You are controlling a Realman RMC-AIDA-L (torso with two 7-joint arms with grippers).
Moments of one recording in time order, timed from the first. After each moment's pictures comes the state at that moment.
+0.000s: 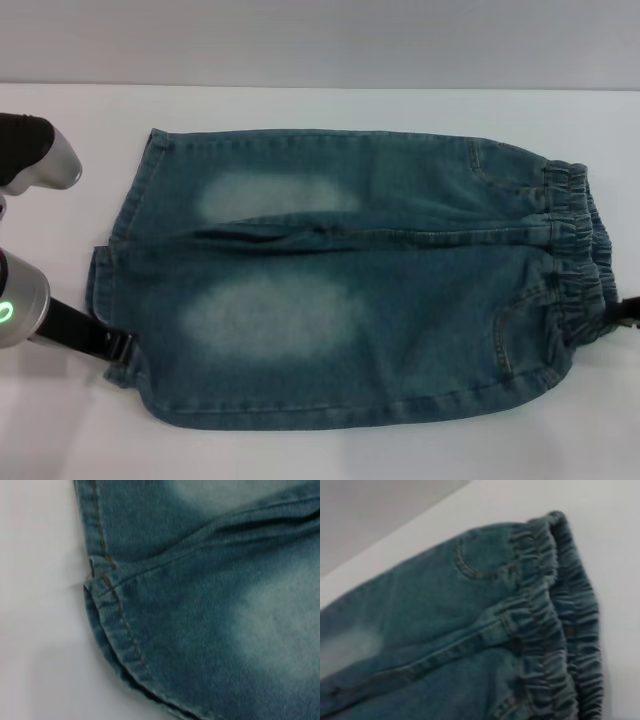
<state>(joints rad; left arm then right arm) -0.29 -2.06 1.52 1.63 -0.46 -1.59 0.12 -0.05 2.08 -1.28 -1.50 0.94 1.18 -0.23</state>
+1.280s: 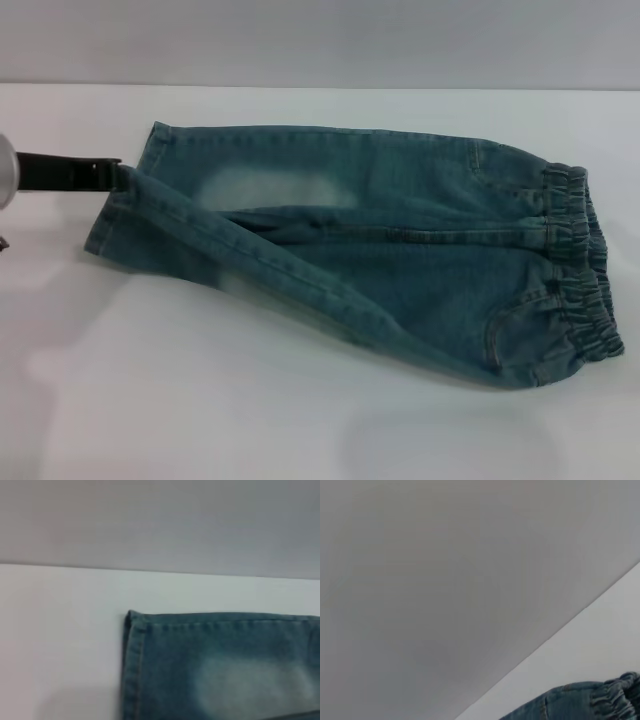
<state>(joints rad) -0.29 -2.06 1.35 1.60 -0.60 -1.19 0.15 0.00 2.07 -1.15 -1.17 1.63 0.97 -0.71</state>
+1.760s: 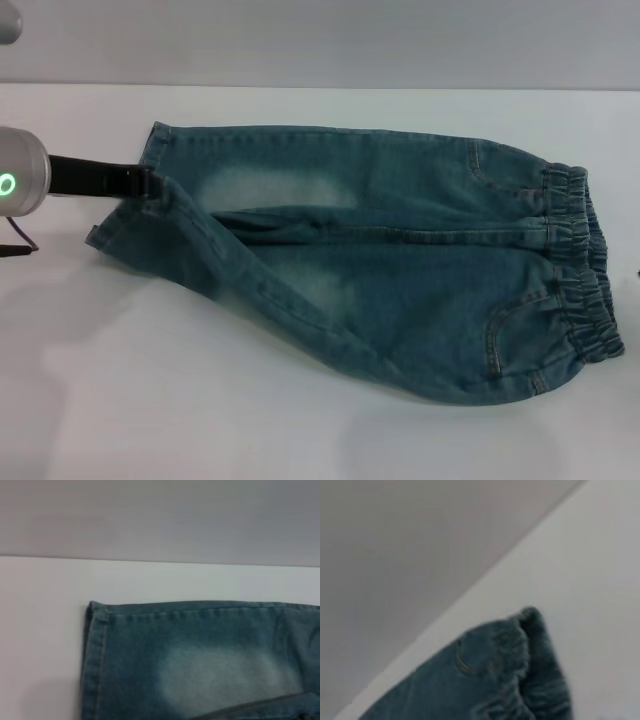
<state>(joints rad) -0.31 -2.06 1.38 1.59 -0.63 -1.22 0.15 -0.08 2.08 -1.15 -1.17 1.44 0.99 -0.64</state>
